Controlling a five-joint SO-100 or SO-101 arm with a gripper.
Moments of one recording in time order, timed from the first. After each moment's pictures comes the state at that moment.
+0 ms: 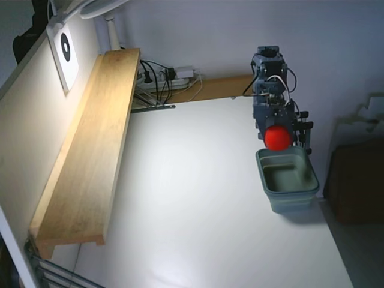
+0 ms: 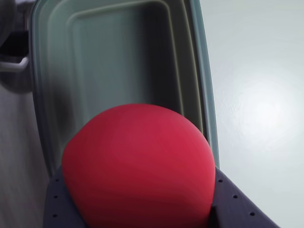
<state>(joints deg) -55.5 95.5 80.1 78.6 -90.1</state>
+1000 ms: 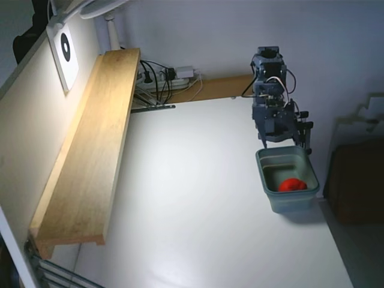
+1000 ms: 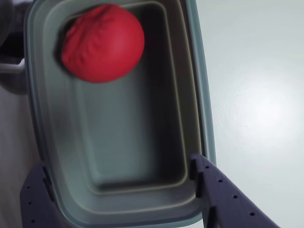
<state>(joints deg) -54.5 94.5 79.2 78.8 -90.1</state>
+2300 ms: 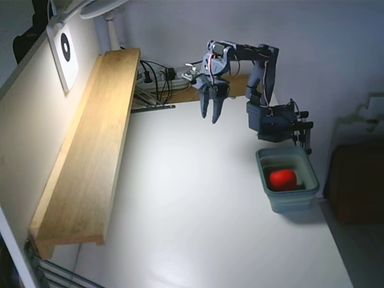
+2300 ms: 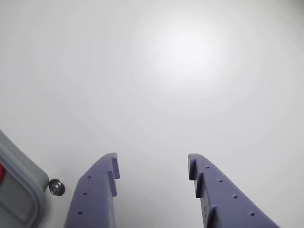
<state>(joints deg) -8.6 106.0 79.2 89.6 -90.2</state>
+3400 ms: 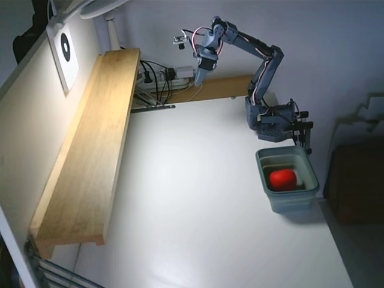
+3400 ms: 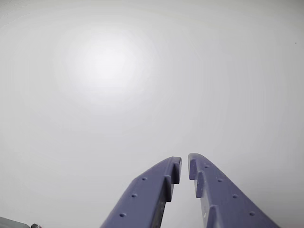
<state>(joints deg) 26.7 116.5 77.5 98.6 -90.2</state>
